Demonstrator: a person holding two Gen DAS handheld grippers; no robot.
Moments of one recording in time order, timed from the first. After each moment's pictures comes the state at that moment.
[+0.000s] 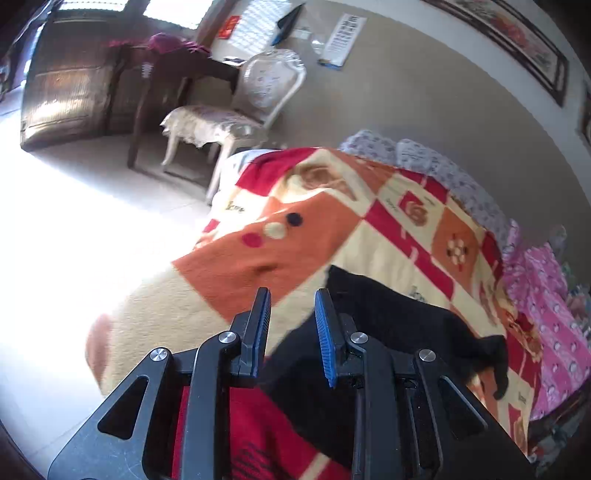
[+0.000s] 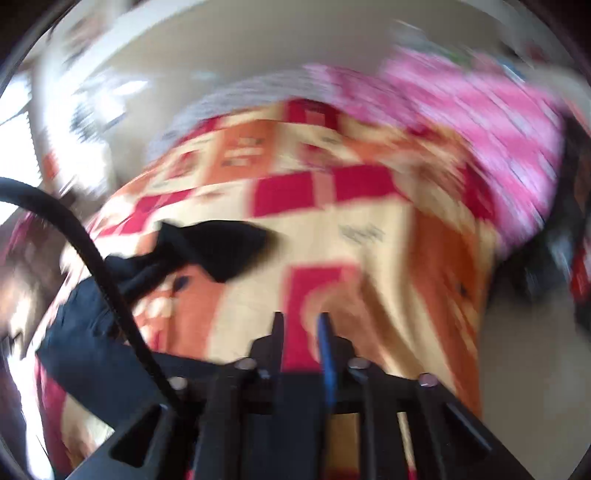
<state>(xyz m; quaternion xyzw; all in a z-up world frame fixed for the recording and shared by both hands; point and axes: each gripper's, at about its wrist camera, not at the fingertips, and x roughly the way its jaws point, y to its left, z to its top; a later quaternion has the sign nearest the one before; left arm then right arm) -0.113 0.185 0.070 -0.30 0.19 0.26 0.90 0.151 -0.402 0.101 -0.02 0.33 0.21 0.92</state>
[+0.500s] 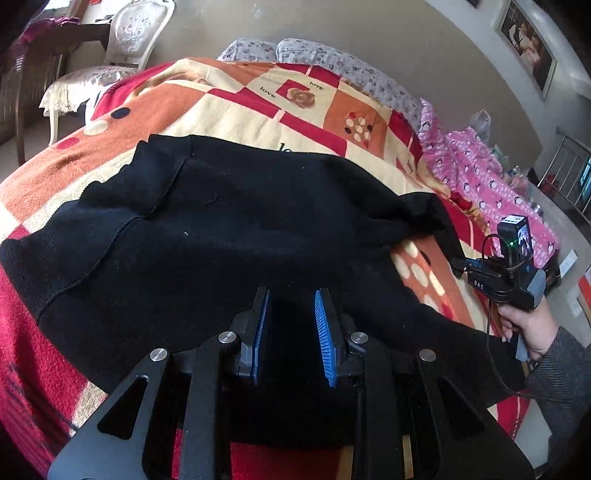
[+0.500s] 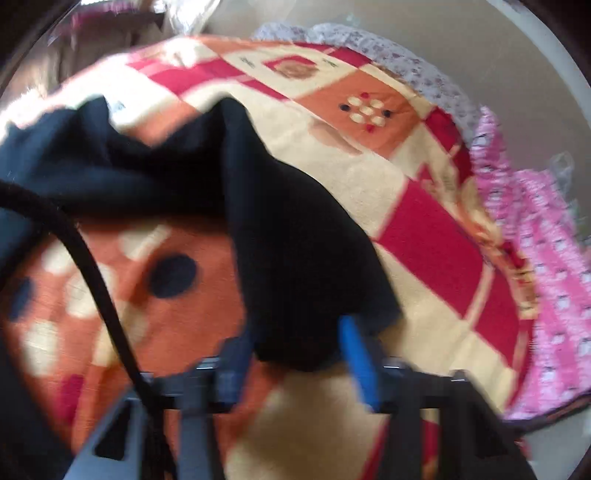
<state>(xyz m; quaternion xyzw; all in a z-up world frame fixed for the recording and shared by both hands) -0.026 0.077 0.008 -0.25 0.30 0.06 0.92 0.248 -0.224 0.015 -0.35 0.34 0.22 0.84</state>
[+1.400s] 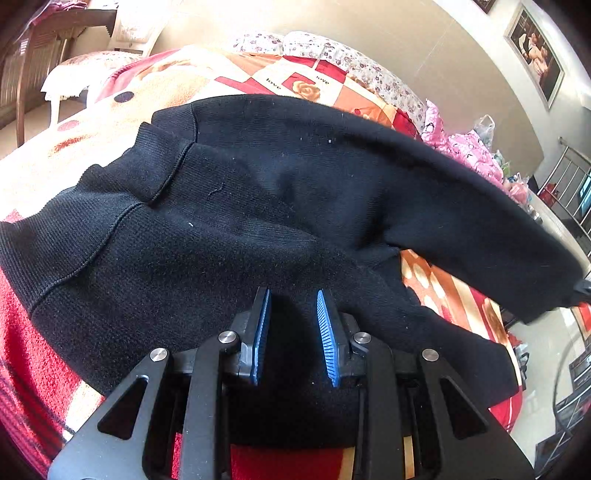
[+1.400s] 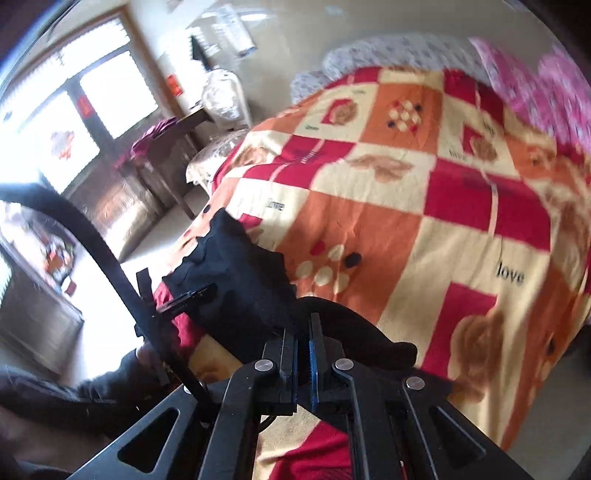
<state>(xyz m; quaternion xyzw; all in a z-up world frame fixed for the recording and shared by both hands) -0.025 0.081 0.002 -0.27 0.32 0.06 0.91 0.124 -0.361 0.188 -0.02 0.45 0.43 0.78</state>
